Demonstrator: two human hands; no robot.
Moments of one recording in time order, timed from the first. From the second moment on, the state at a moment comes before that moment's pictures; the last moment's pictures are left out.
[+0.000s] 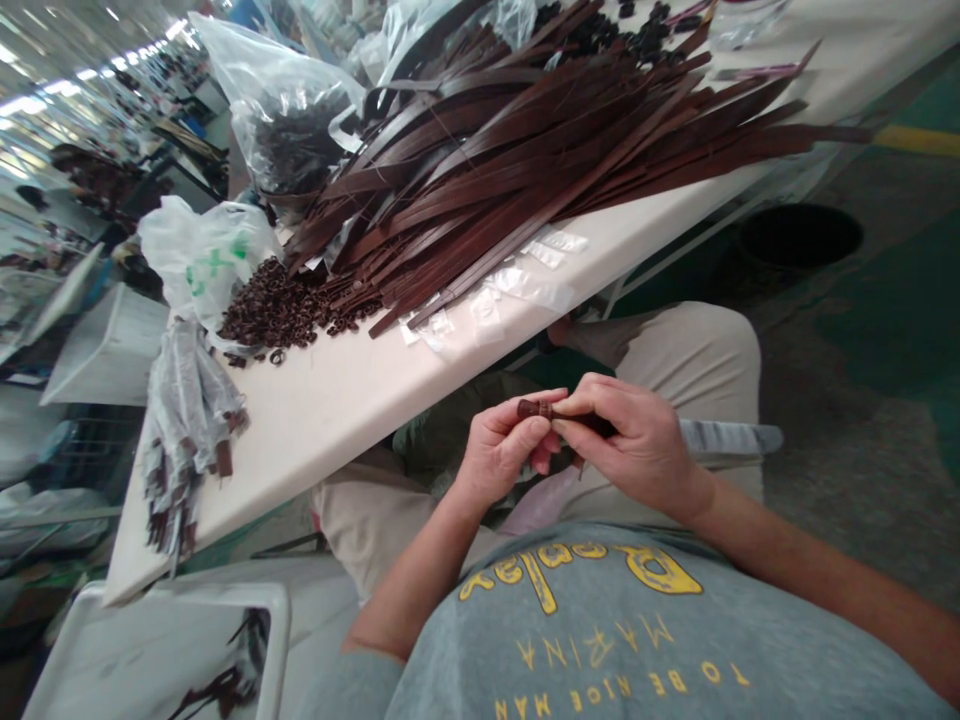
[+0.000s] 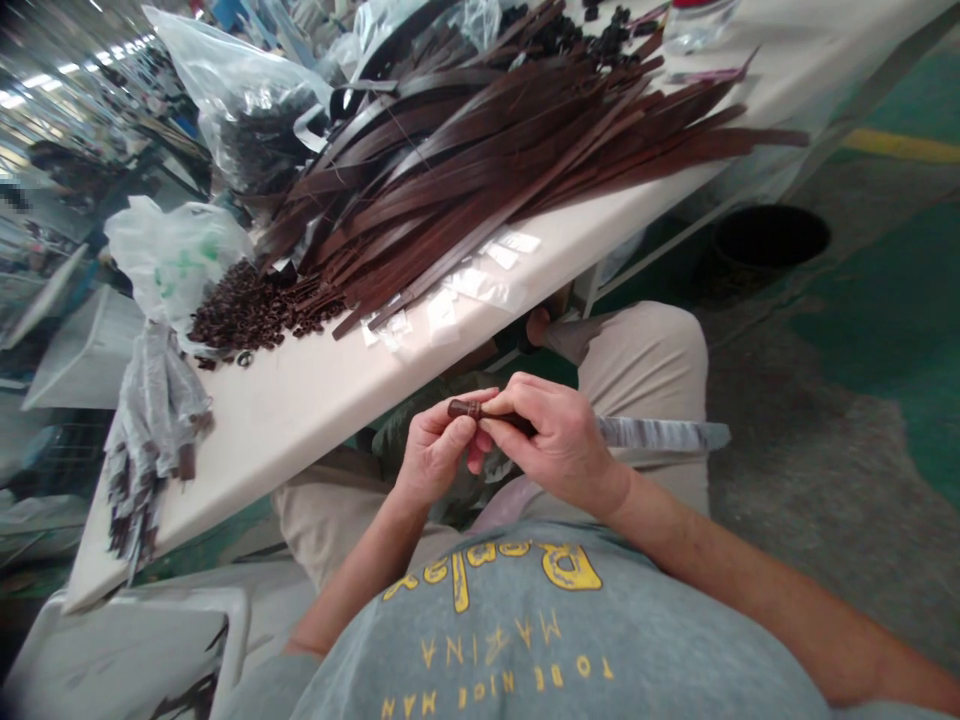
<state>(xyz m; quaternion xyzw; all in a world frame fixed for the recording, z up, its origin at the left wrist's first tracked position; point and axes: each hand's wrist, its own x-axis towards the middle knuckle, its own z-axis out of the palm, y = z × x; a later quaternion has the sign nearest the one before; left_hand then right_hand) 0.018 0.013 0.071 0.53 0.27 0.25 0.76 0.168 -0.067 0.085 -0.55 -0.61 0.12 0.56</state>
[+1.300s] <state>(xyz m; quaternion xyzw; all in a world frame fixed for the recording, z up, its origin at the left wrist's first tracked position) 0.001 0.013 0.067 0.54 0.37 0.25 0.71 0.176 -0.062 0.067 -0.56 -0.70 0.32 0.31</state>
